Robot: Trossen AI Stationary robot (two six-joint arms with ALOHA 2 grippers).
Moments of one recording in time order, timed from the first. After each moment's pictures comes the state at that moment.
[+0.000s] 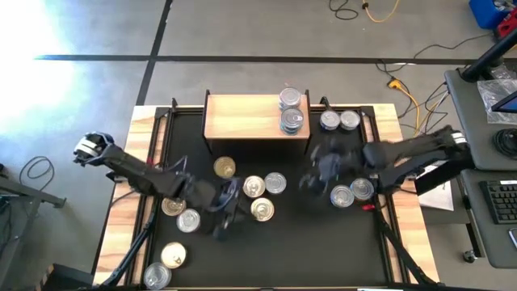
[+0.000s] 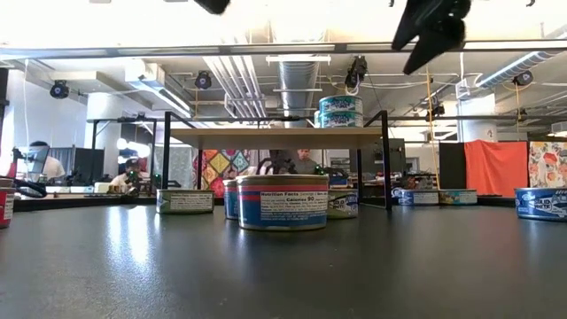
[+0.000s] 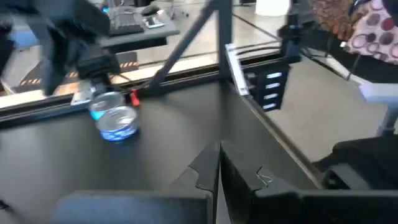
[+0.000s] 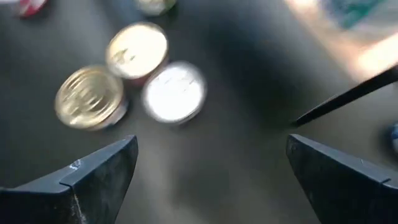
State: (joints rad) left arm -0.41 1.39 0.89 0.22 -0.12 0.02; right arm 0.23 1.28 1.17 -0.93 0.40 0.66
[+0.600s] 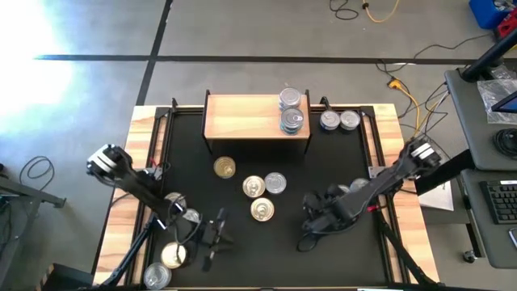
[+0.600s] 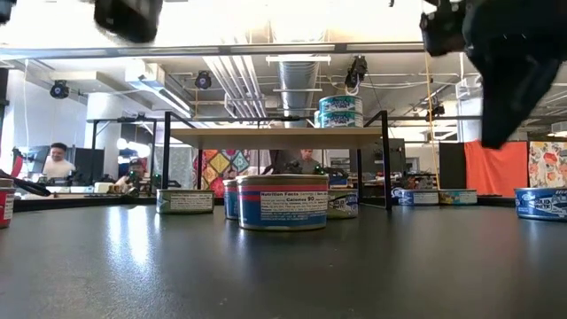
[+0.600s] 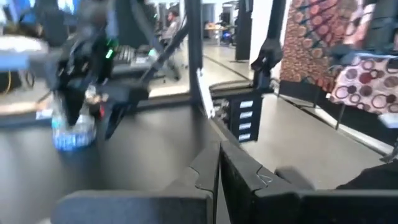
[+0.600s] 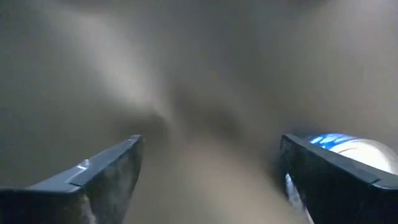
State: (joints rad) left arm -0.71 1.66 0.57 1.05 -0.42 -0.05; right arm 0.53 1.69 1.17 -1.02 0.28 1.20
